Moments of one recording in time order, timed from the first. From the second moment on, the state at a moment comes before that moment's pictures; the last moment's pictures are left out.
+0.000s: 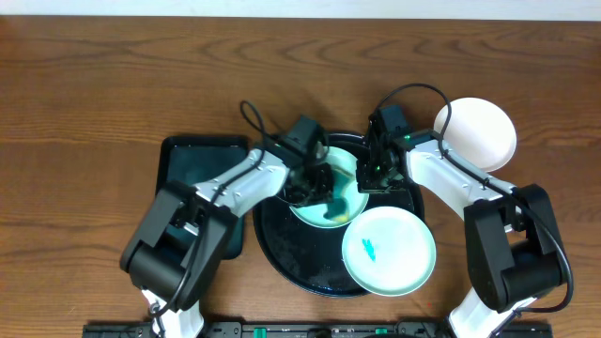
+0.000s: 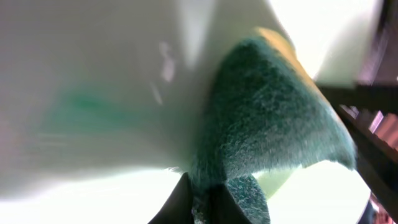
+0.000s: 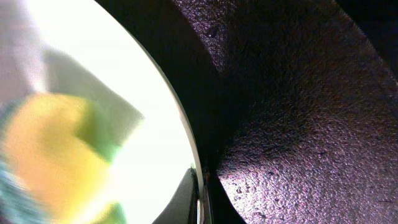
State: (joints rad) left arm -0.57 1.91 1.13 -0.53 0.49 -0.74; right arm 0.35 1.84 1.09 -0.66 -0.20 0.31
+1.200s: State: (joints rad) left arm -0.39 1.89 1.14 -0.75 0.54 -0.49; right arm 0.37 1.84 1.08 -0.67 -0.26 0.32
